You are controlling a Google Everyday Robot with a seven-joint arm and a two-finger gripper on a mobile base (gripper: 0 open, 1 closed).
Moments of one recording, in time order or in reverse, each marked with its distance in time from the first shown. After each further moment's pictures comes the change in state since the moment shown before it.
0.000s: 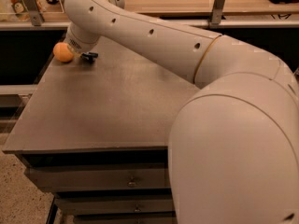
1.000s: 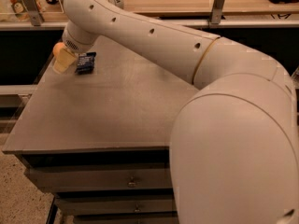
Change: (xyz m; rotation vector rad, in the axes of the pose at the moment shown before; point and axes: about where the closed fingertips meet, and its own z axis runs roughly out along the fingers) arm -0.007 0.013 0.000 -0.057 -0.033 -0.016
